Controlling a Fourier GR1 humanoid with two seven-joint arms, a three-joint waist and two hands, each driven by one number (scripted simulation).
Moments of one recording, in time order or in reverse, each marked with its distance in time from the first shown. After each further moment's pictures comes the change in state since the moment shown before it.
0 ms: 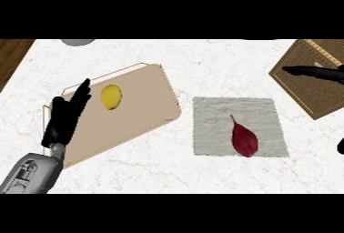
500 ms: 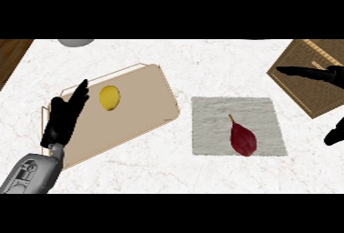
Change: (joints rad) left arm 0.006 -0.022 0.038 0.020 -0.029 -0.019 -0.010; right arm -0.045 0.021 0.055 0.096 0.070 -0.012 -0.022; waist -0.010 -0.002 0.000
